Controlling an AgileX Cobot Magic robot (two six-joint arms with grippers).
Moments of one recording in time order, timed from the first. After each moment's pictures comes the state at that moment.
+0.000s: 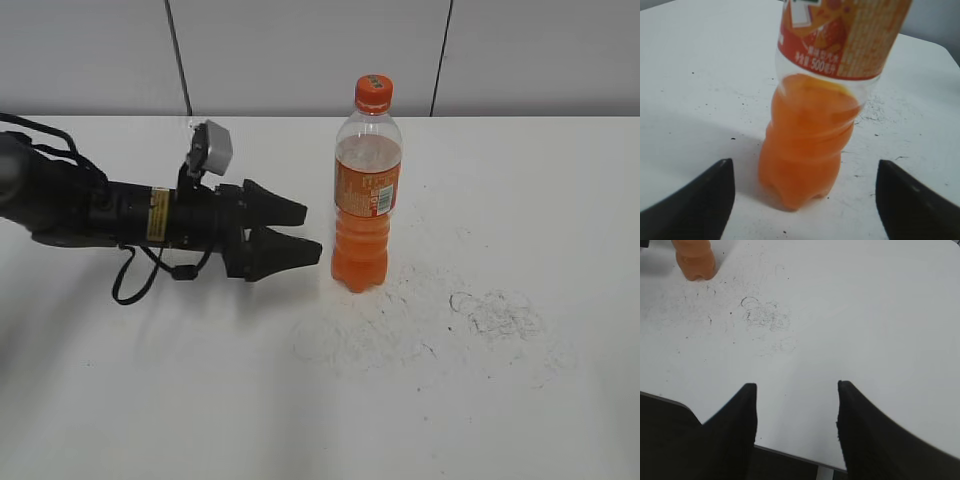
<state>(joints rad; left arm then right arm) -0.29 2.26 -1.15 1.35 -1.13 -0.70 0.09 -0.01 -0.45 0.10 1.09 -0.26</state>
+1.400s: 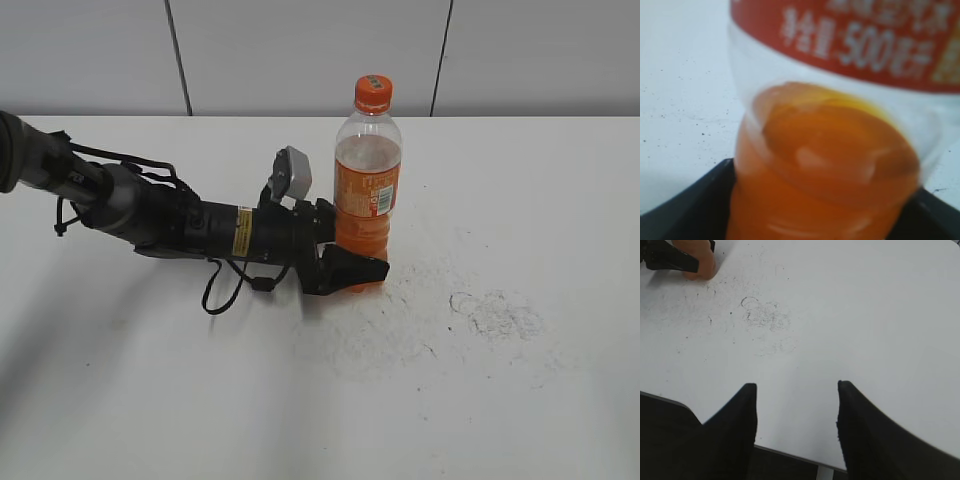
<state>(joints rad) -0.44 2.48 -1.42 1.29 -1.13 -0.70 0.09 -0.01 -0.45 0.10 1.09 -0.26</state>
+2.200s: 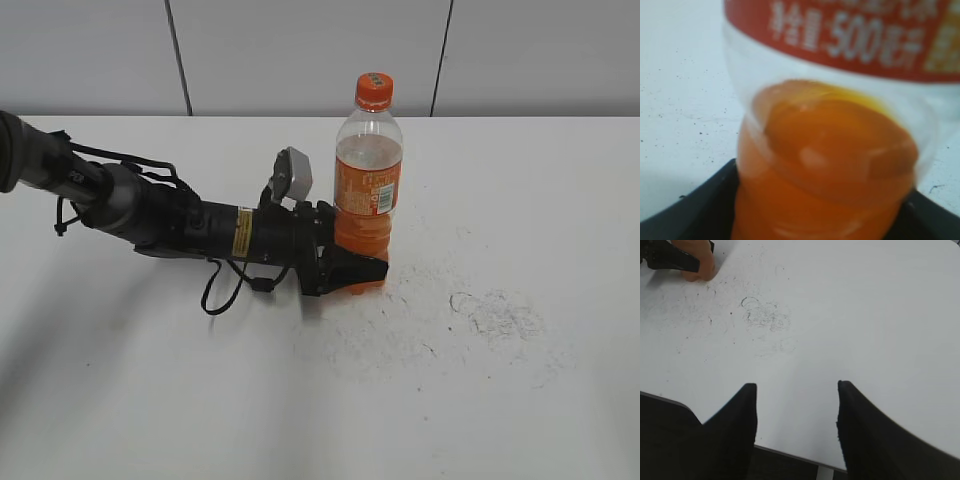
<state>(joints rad) -0.44 2.48 -1.42 1.30 -1.12 -0.70 0.09 -0.01 -0.45 0.10 1.09 -0.26</state>
